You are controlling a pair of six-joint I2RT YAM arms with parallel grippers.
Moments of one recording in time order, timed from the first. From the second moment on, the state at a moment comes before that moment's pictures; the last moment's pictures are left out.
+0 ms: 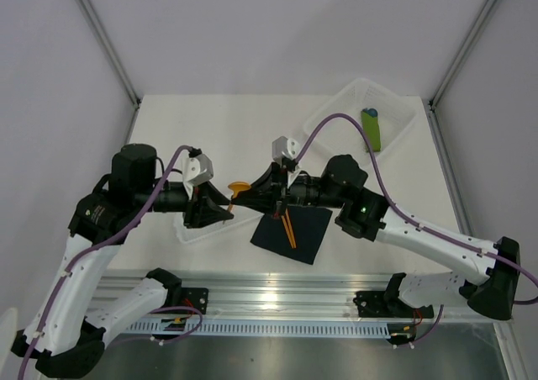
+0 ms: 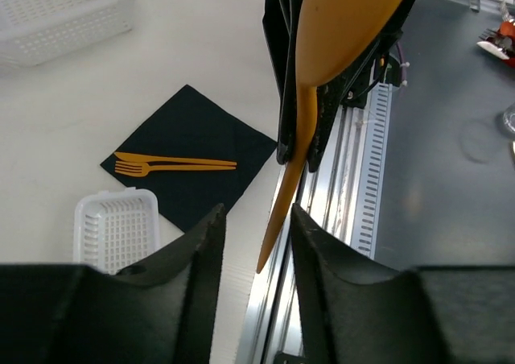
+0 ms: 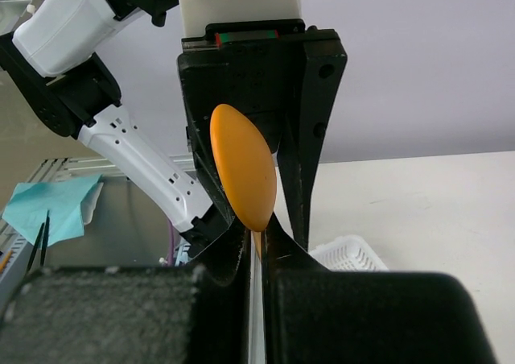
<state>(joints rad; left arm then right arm) -0.44 0.85 1.29 -0.98 0.85 0.30 1.06 1.22 1.13 0.27 -0.52 0.17</state>
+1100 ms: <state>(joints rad) -0.45 0.86 1.19 -0.85 0.45 0.20 1.20 1.37 1.09 0.36 0.23 0.46</state>
